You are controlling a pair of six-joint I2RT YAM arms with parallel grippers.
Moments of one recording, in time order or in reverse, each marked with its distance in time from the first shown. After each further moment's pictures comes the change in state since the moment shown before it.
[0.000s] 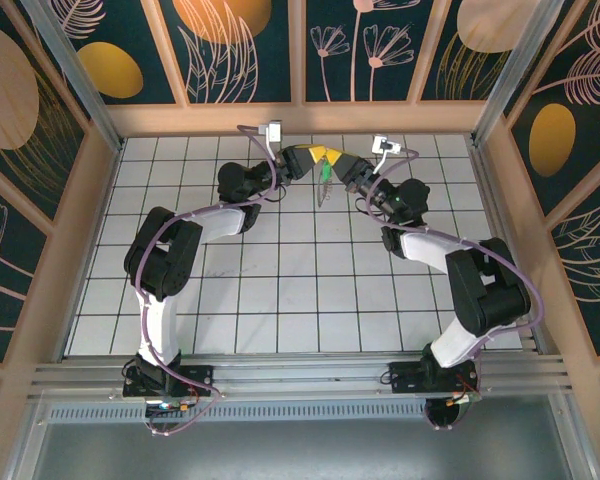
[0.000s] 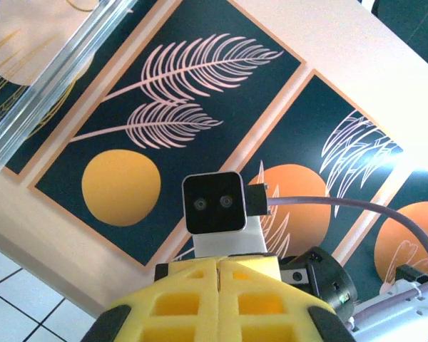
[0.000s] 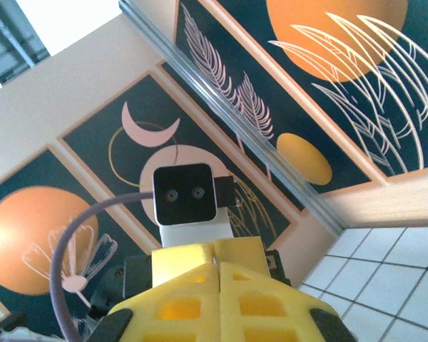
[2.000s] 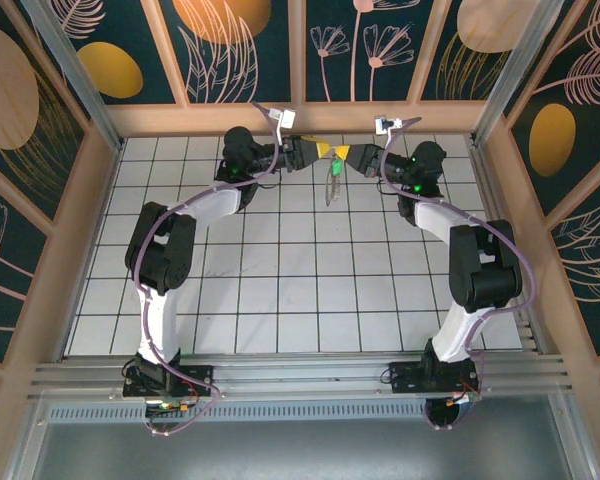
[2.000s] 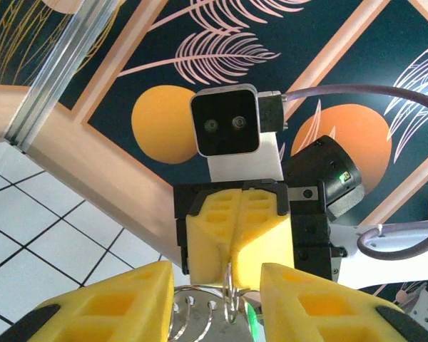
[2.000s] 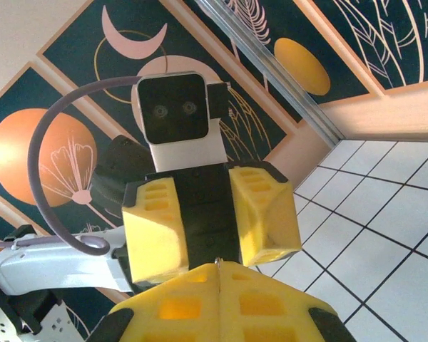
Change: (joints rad) left arm 0.053 0.044 0.232 -0.516 0.200 0.261; right arm -0.189 0.141 0.259 -0.262 -0.492 -0.021
